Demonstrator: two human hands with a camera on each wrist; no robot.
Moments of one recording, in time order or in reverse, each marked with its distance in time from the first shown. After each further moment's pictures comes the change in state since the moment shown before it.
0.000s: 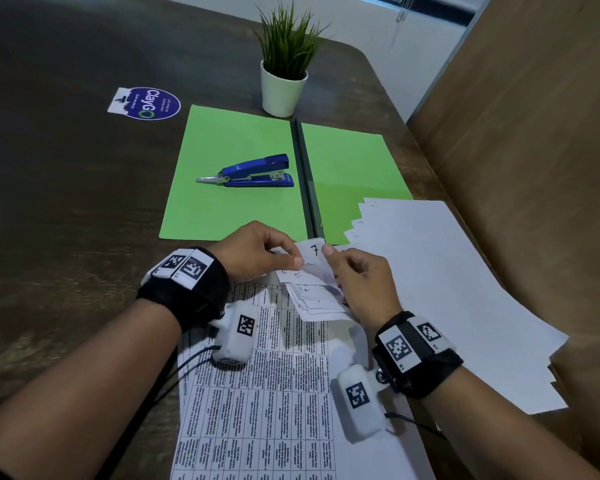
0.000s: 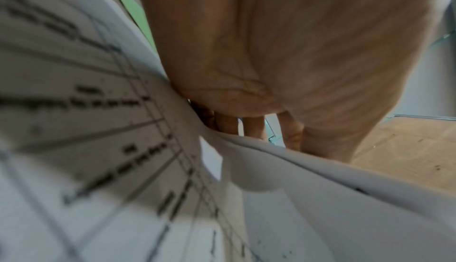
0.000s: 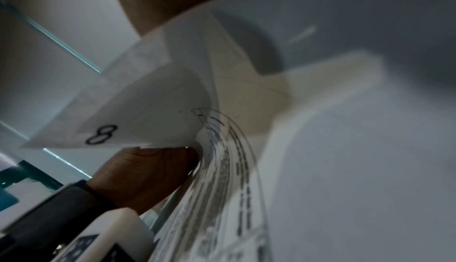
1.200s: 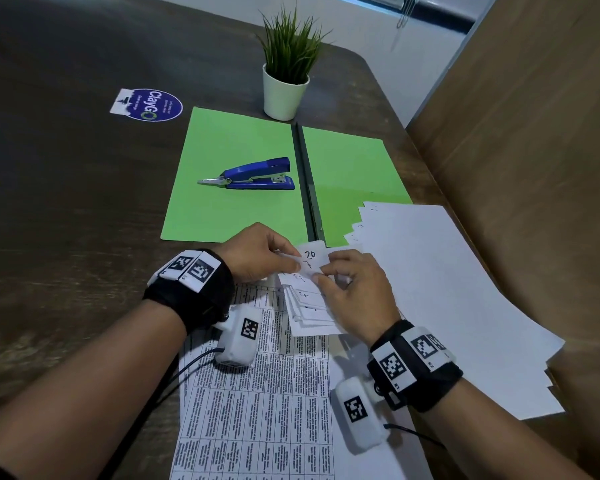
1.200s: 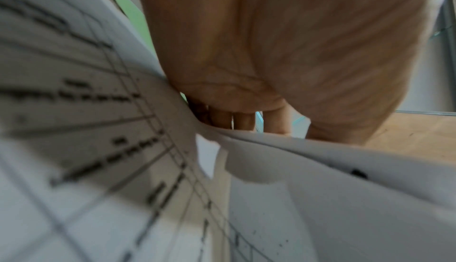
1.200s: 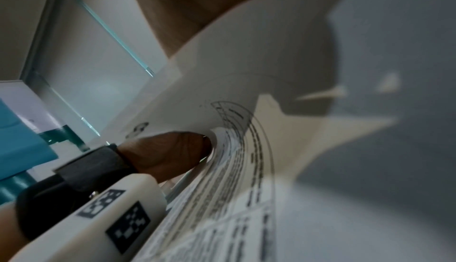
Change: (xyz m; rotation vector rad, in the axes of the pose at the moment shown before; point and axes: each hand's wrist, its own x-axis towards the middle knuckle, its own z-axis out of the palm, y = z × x) left_hand 0.003 0.004 0.003 0.048 0.063 -0.092; right_hand -0.011 -0.007 0.000 -0.504 -0.047 -0.252
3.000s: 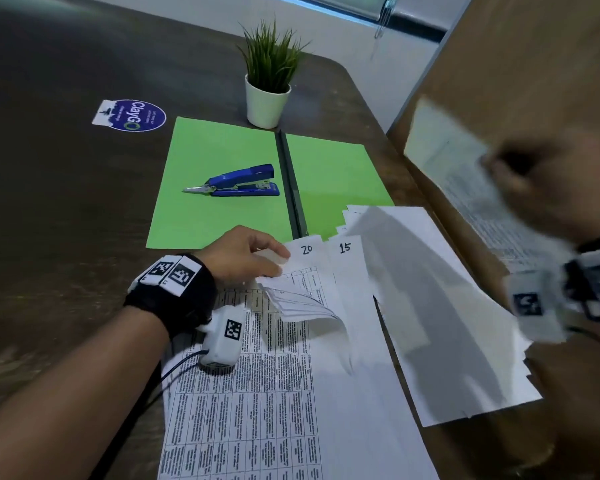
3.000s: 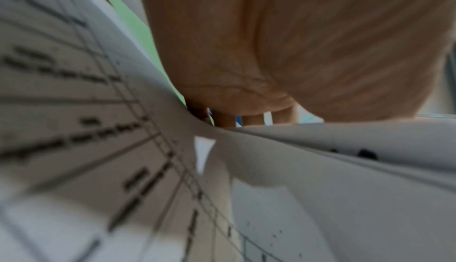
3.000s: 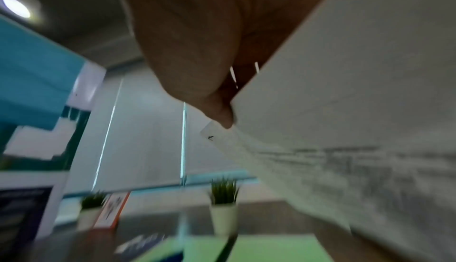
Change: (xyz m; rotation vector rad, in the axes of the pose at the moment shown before) left_hand -0.001 -0.002 -0.007 -0.007 -0.014 0.012; right_hand 0.042 -0.011 -0.231 -0.503 0.341 -0.179
